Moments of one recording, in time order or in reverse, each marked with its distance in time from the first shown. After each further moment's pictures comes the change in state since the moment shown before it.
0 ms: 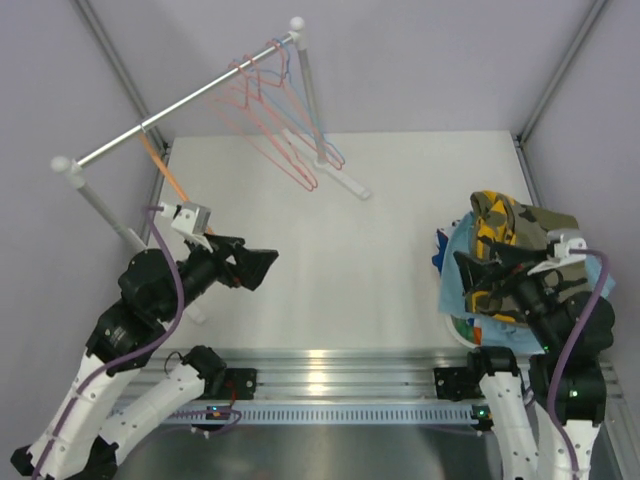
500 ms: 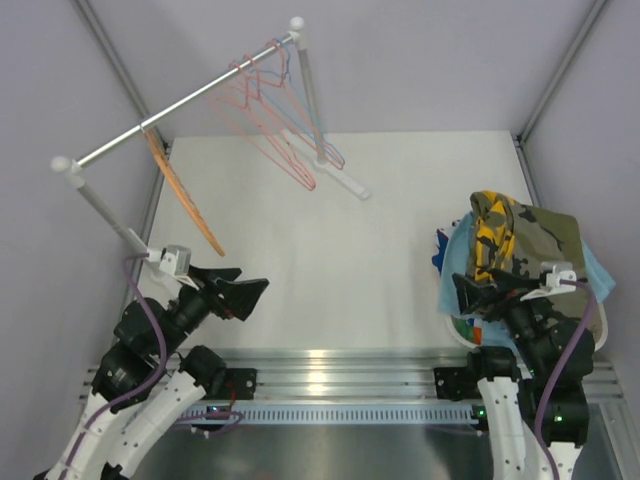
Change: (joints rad) left arm 0.000 -0.393 -0.329 0.041 -0.005 -0.146; right arm 0.000 -0.285 -0.187 -0.105 0.091 0.052
